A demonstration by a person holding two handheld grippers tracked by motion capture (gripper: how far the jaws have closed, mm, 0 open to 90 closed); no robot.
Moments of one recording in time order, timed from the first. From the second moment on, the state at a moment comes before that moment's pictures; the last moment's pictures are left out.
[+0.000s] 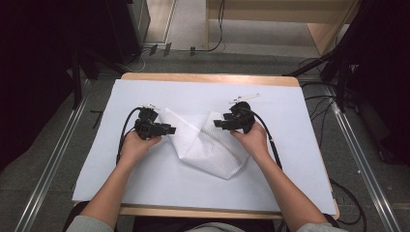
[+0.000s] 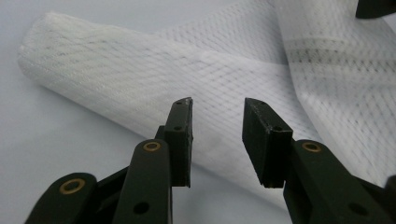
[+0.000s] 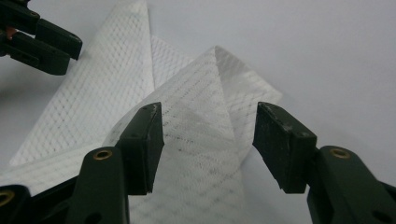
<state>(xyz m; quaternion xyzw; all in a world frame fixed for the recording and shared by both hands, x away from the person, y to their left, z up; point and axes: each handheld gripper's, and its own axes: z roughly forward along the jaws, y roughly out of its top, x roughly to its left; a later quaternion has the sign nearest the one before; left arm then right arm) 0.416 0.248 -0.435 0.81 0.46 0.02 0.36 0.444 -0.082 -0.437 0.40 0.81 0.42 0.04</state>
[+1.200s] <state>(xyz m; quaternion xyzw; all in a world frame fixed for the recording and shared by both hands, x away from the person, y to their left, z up) 0.424 0.244 -0.453 0.82 0.47 0.03 0.33 0.412 -0.092 -0.443 0.40 0.84 0.37 0.00</state>
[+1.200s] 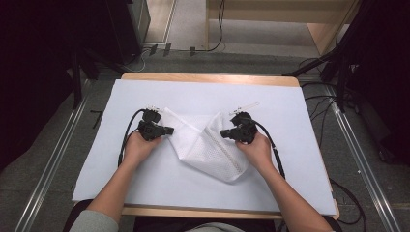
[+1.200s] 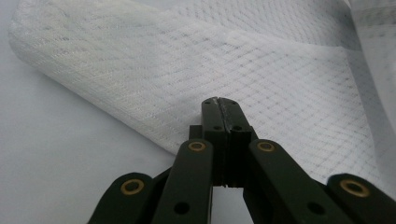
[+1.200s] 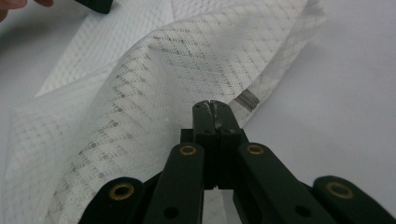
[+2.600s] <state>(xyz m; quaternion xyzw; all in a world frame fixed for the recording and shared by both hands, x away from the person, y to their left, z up) 0.436 0.249 -0.449 0.80 0.48 0.01 0.35 0.303 -0.169 -0.407 0.42 0.80 0.43 0.04</state>
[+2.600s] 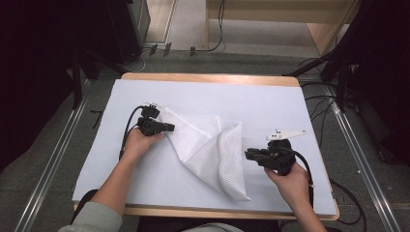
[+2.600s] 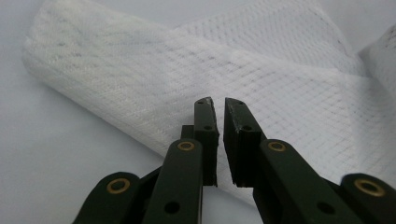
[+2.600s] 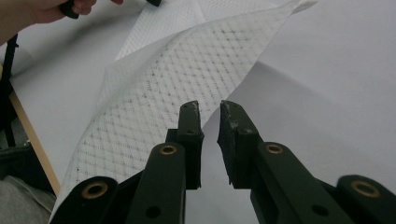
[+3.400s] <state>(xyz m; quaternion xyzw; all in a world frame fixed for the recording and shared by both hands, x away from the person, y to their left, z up) 0.393 0.151 -0.439 0.85 0.37 -0.04 0.37 0.323 -0.181 -0.405 0.44 0.78 0.44 0.05</state>
